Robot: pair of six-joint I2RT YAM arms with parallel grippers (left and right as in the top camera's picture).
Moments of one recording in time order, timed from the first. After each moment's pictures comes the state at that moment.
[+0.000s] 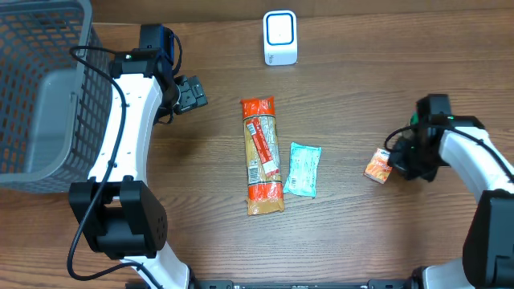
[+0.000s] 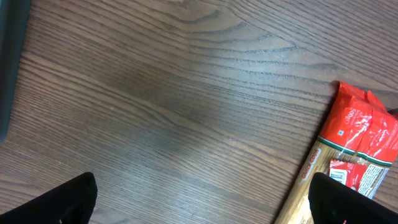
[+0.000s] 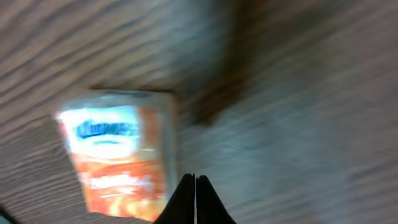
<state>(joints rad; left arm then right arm) 0.01 1.87 1.71 -1.18 -0.09 -0.41 -0.04 1.68 1.01 -0.87 -0.12 0.44</state>
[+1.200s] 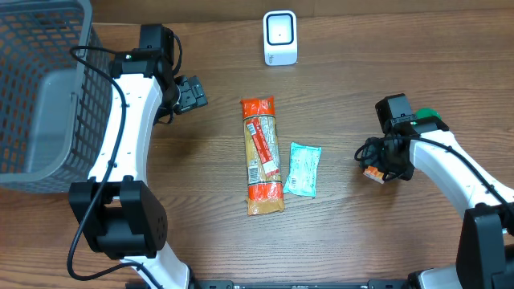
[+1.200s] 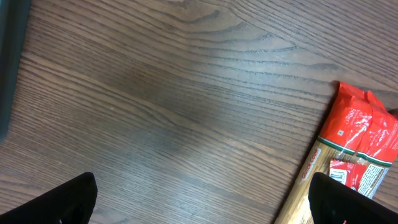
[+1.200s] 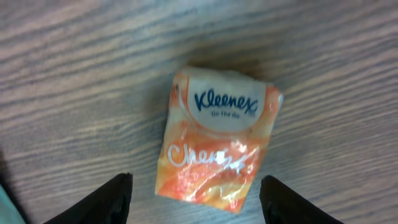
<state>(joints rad) 0.01 1.87 1.71 -1.18 -0.09 -0.41 0.20 1.64 1.01 -0.83 0.03 0.51</state>
